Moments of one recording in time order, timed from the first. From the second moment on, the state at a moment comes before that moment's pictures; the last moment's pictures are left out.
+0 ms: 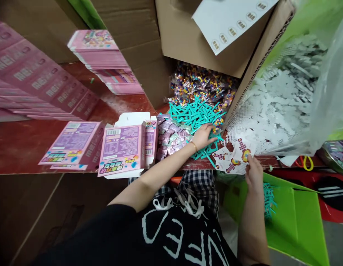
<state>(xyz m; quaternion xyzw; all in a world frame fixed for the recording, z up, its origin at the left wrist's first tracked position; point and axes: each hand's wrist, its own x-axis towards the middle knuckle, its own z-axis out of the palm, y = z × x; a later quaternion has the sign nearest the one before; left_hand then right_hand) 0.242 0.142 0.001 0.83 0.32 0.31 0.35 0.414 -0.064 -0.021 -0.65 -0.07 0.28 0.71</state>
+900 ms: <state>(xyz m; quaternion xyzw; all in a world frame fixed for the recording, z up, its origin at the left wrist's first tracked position) 0.061 0.022 -0.009 0.25 0.41 0.41 0.77 0.249 0.007 -0.007 -0.71 -0.43 0.23 0.50</state>
